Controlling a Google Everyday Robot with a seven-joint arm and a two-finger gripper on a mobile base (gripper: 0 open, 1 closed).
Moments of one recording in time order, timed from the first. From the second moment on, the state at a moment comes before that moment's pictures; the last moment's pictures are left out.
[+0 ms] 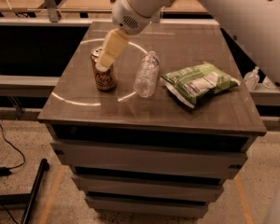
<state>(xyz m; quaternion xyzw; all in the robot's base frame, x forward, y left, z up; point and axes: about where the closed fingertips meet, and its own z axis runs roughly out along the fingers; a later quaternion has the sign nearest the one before) 0.626 0.078 0.963 -0.63 0.69 0.12 0.32</state>
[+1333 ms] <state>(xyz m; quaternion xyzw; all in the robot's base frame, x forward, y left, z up) 0.641 0.102 0.900 -0.60 0.71 0.23 0.29</state>
